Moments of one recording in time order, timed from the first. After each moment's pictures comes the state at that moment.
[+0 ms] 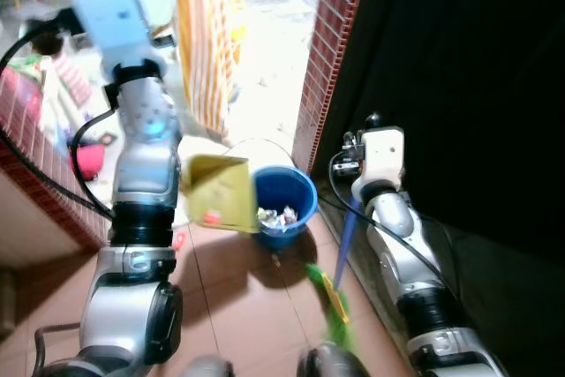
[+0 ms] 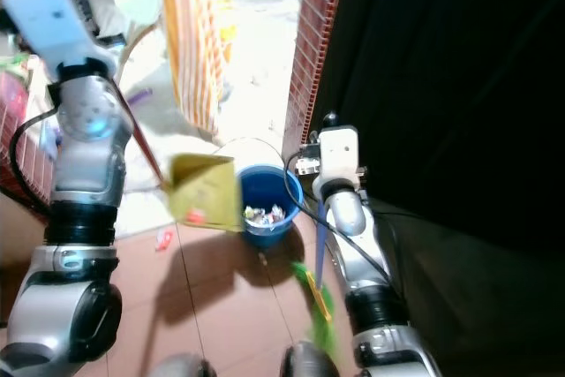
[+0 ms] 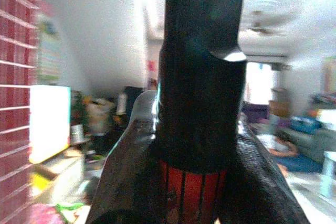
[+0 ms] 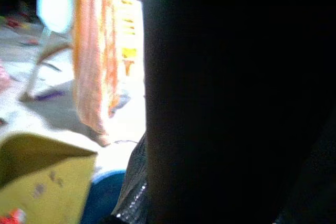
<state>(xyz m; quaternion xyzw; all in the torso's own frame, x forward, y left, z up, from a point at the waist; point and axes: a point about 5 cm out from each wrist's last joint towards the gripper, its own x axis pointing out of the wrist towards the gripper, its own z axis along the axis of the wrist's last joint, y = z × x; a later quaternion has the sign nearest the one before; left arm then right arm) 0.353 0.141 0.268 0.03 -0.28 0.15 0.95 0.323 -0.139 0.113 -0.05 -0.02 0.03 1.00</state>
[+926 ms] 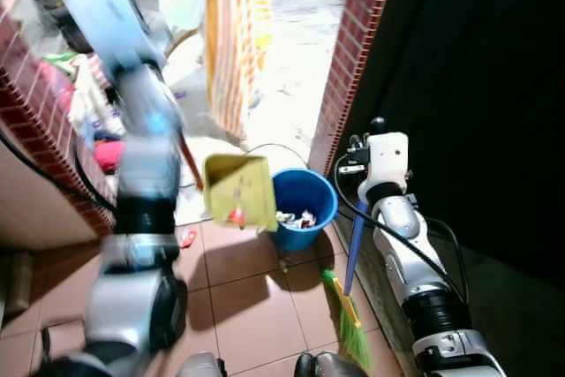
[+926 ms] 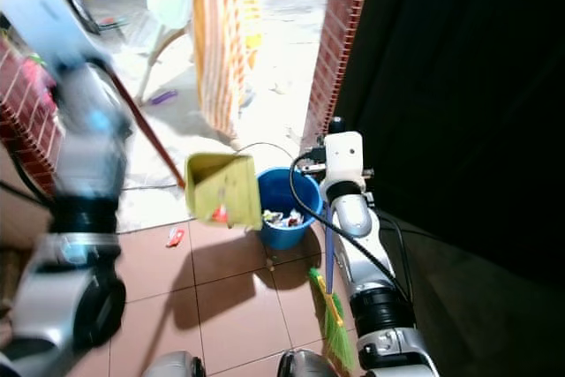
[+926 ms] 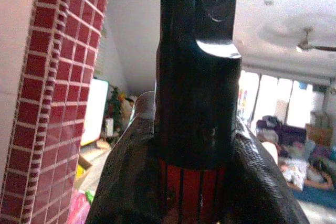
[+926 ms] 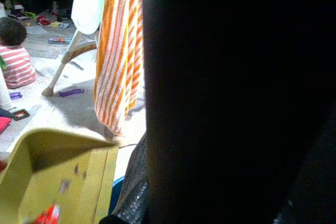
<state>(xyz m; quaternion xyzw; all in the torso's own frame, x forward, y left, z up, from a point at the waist) 0.361 0.164 0.295 -0.02 -0.30 0.21 0.93 0.324 -0.133 0.115 -0.06 -0.02 0.04 1.00</state>
